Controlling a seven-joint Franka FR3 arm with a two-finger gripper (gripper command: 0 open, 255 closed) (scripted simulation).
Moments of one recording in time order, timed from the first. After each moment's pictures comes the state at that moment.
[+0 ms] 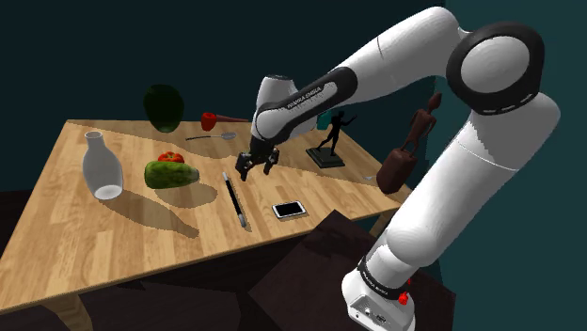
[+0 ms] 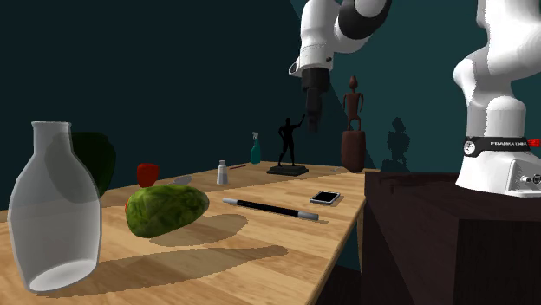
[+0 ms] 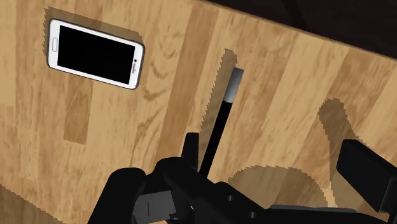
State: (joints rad) arm -0.07 -0.03 0.13 -2.45 0.05 2.45 0.21
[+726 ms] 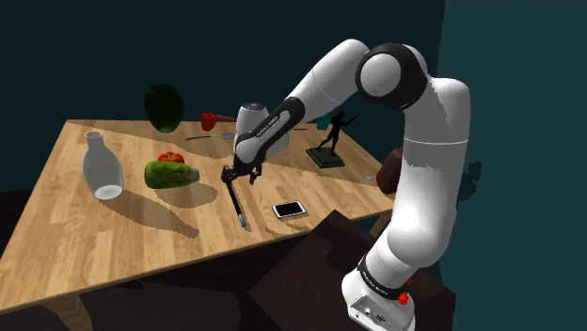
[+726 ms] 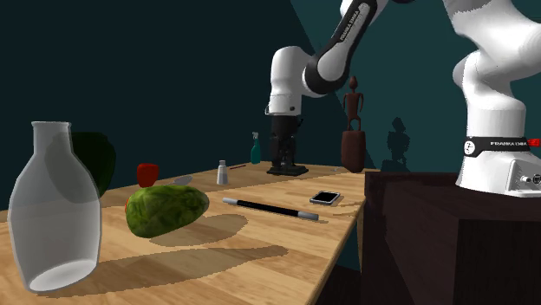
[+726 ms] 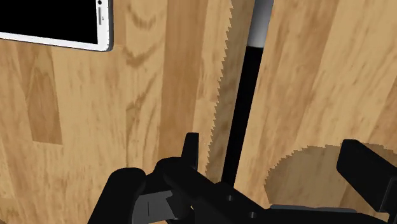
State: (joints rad) arm -0.04 0.42 0.06 -2.20 -0.11 2.65 0.44
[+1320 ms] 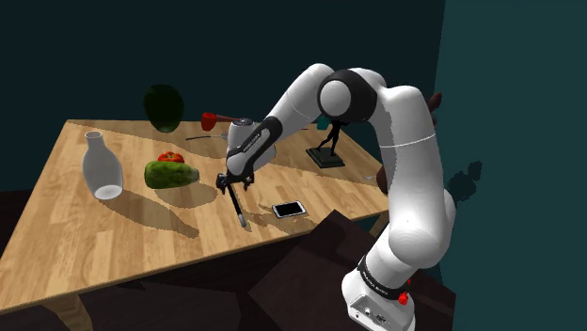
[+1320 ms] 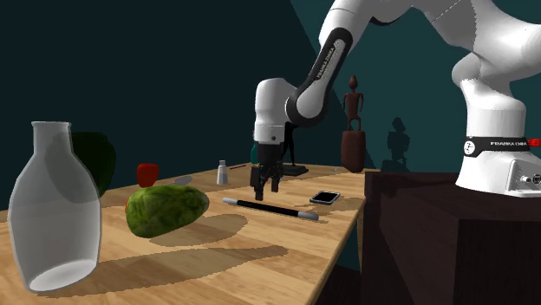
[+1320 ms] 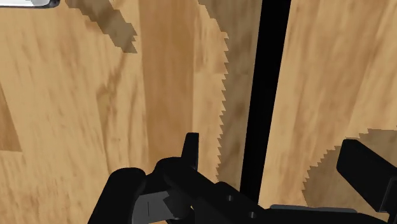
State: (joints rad) arm 0.00 0.69 -0.01 -1.98 -0.13 2.70 0.54
